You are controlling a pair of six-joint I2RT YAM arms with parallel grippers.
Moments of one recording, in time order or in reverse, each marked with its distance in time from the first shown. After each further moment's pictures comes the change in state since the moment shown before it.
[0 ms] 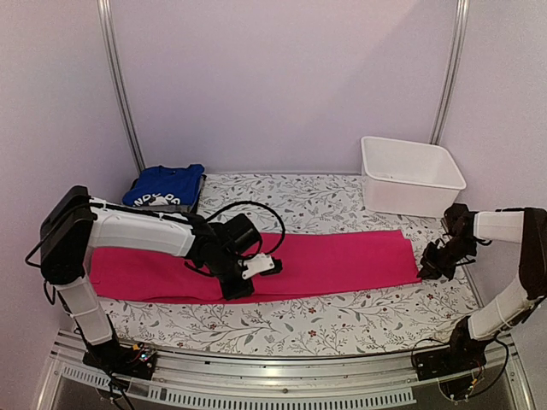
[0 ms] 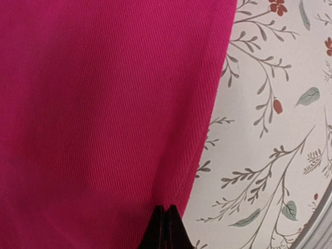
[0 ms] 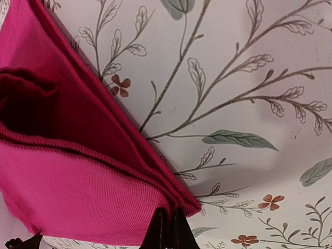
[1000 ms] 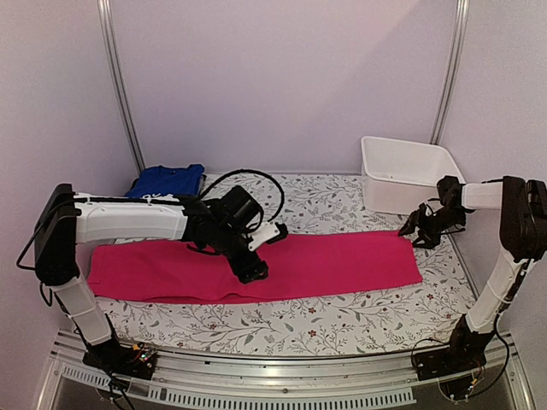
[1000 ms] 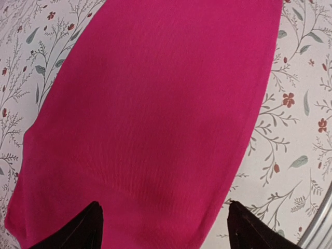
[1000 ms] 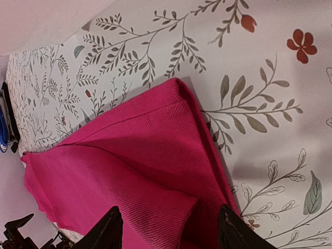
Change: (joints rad) left arm 0.035 -0.043 0.130 0.030 -0.061 -0.075; right arm -0.002 0.311 0.370 0.073 -0.192 -0.154
